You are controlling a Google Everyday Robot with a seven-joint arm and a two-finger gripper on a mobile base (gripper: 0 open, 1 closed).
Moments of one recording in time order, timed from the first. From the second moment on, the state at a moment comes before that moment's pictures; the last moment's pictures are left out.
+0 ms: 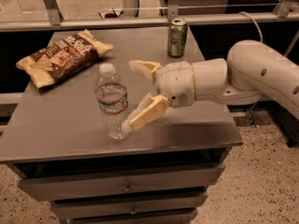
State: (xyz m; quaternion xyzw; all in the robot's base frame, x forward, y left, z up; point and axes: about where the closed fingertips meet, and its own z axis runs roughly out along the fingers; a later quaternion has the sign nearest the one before) arm 0.472 0.040 0.921 -0.55 0.55 0.41 0.48
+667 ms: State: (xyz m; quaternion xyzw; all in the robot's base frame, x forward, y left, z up) arm 0.467 0.071 0.909 -0.54 0.55 0.44 0.46
